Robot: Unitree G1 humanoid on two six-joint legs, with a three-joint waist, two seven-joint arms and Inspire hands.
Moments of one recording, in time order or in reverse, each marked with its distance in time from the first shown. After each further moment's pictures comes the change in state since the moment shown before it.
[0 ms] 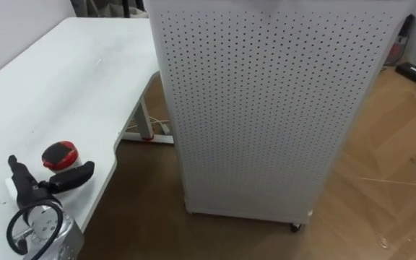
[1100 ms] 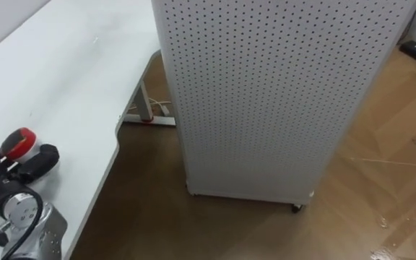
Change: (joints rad) left arm -0.061 0.049 0.029 0.046 -0.121 -0.032 0.032; right arm -0.039 -0.004 0.006 0.002 -0.004 -0.004 0.009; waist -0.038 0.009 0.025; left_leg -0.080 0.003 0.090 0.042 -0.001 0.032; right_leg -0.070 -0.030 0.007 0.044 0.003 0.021
